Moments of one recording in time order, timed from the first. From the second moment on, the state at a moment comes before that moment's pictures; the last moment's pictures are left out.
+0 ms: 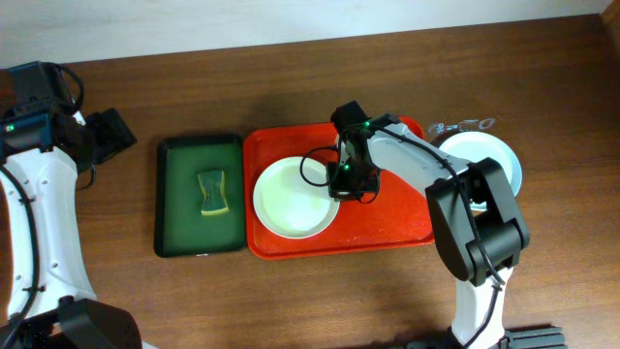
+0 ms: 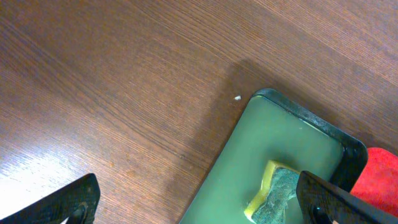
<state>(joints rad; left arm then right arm) 0.22 1.71 1.70 -1.10 -0.09 -0.29 0.37 2.06 1.41 -0.88 -0.31 0.38</state>
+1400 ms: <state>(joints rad) 0.22 1.71 1.70 -1.10 -0.09 -0.29 0.88 1.91 1.57 -0.60 0.37 0.47</state>
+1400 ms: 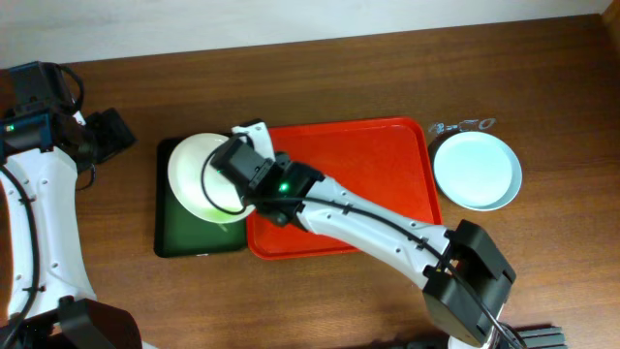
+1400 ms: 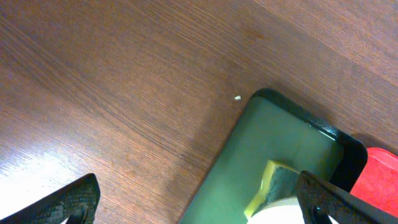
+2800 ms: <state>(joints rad) 0.22 1.71 1.70 -1.10 -0.09 -0.29 1.02 1.91 1.58 -0.43 0.76 0.24</state>
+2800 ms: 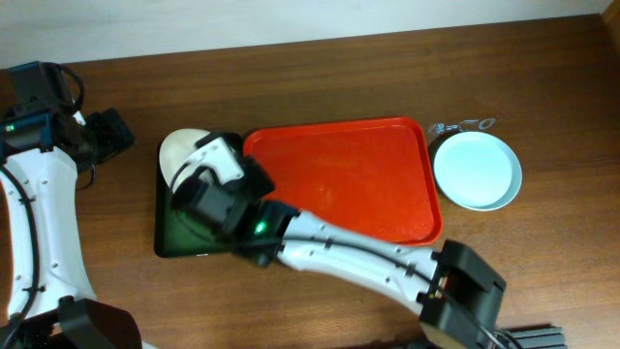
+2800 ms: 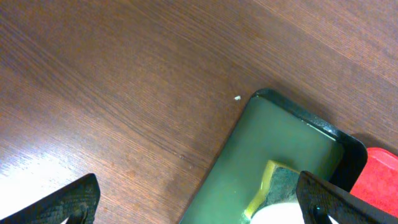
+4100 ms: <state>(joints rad) 0.22 1.71 1.70 -1.10 -0.09 -0.29 -0.52 1.79 1.43 -1.23 -0.02 0.31</state>
